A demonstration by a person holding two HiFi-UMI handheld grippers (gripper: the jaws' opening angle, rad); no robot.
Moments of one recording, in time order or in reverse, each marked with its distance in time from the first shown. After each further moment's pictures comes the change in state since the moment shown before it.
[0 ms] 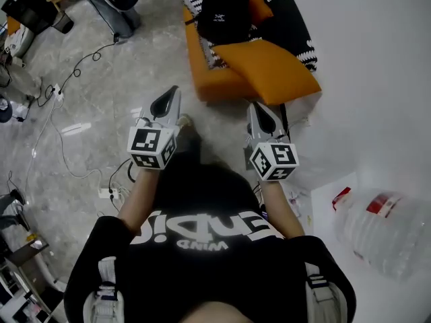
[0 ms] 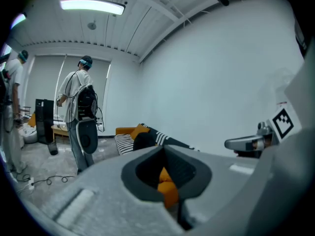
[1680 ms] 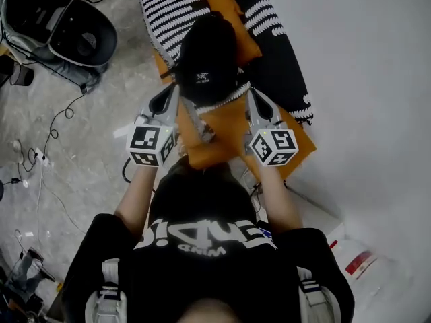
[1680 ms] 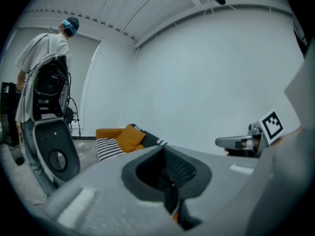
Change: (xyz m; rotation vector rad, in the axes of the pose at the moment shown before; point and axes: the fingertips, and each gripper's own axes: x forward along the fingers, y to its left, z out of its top) left arm 0.381 0.249 0.101 -0.020 -0.007 -0.209; right arm 0.416 -0.138 0.139 -0.003 -0.052 -0.140
